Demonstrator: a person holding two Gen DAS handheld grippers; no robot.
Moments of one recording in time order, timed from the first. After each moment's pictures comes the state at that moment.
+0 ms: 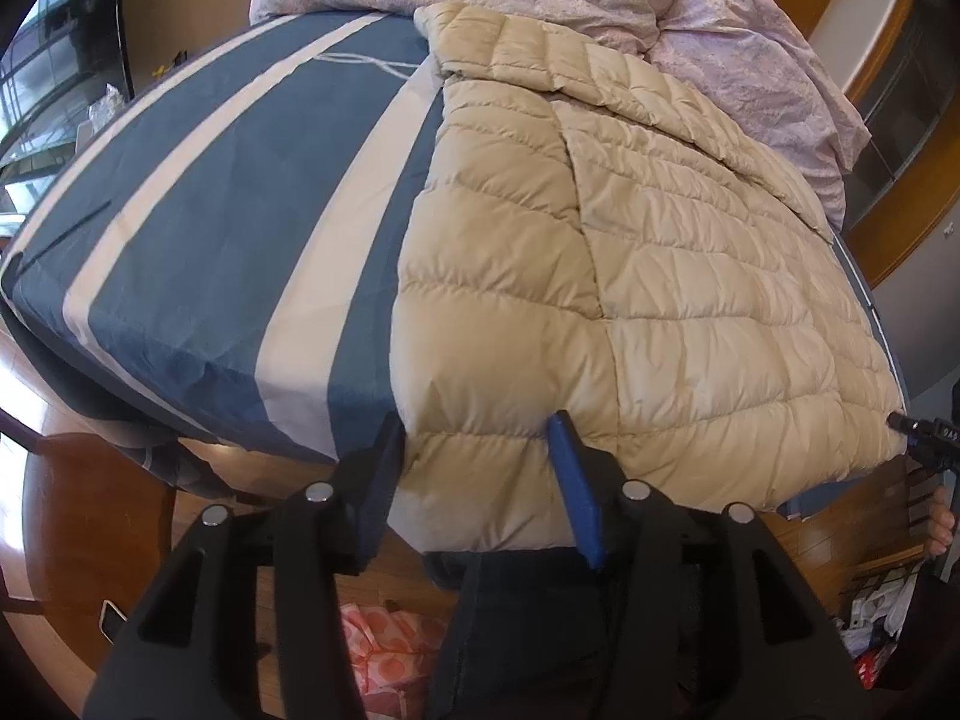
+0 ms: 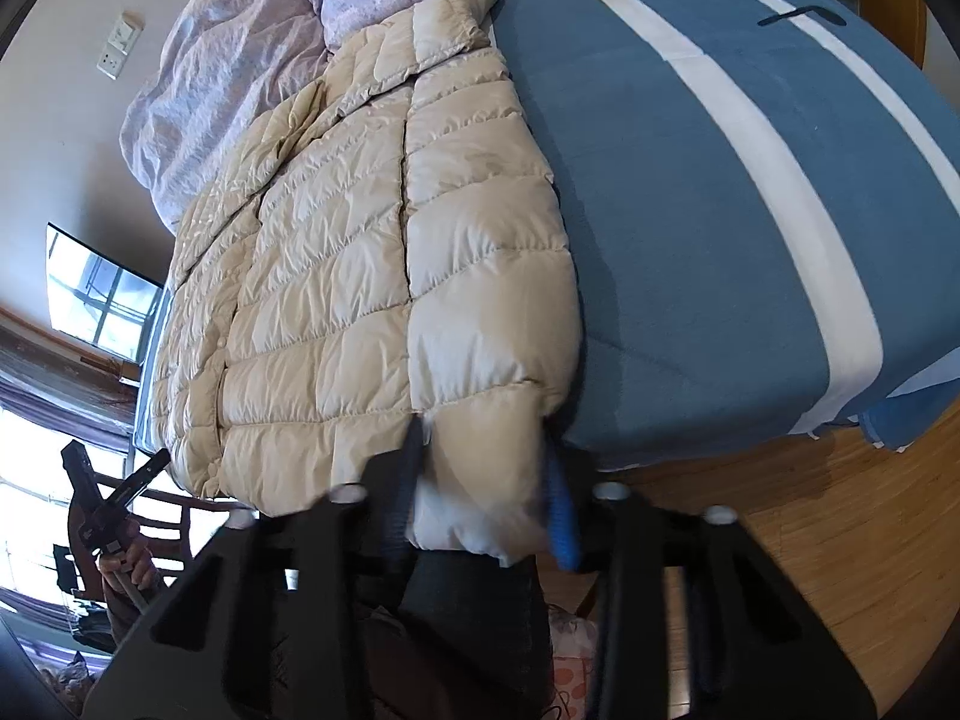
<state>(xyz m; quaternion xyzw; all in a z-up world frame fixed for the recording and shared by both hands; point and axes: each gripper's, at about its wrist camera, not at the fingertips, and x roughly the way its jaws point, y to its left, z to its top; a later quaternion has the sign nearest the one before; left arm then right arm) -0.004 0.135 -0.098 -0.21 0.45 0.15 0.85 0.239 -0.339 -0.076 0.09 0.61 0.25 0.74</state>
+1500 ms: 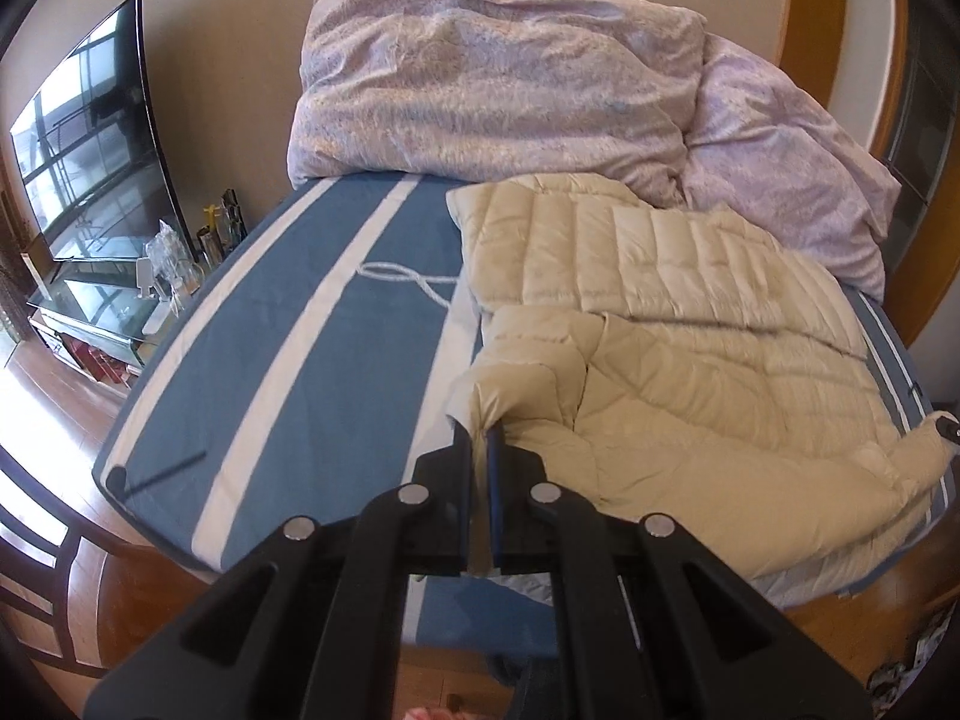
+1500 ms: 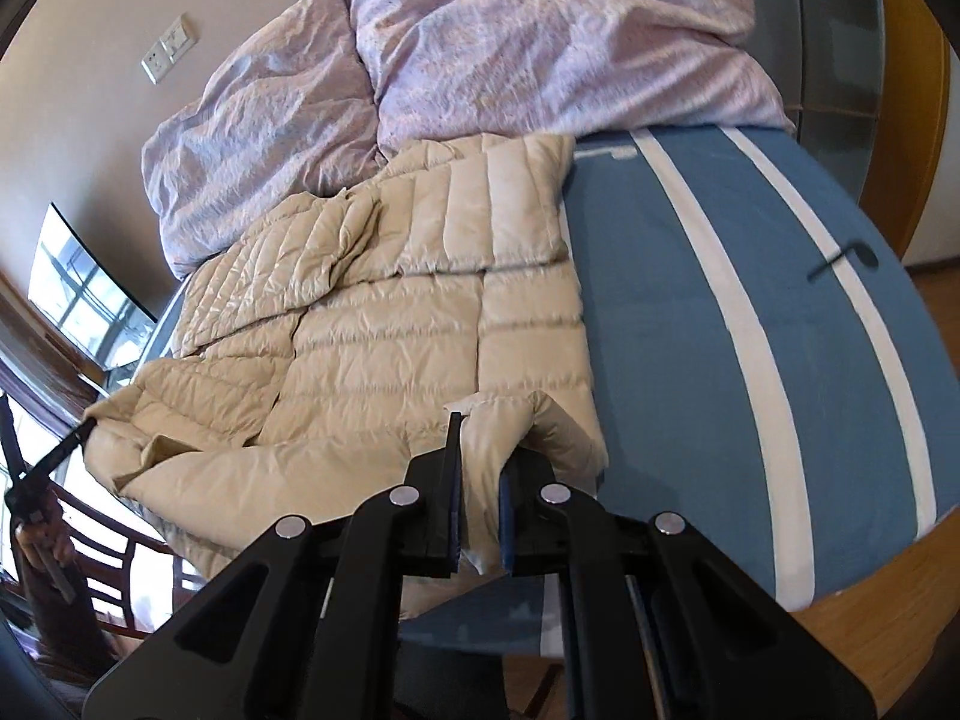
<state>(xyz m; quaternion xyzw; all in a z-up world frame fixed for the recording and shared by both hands) 0.055 0.163 0.013 -0.12 0.37 0.25 0.89 0.299 -0.278 -0.007 0.02 0.50 0.26 0.83</state>
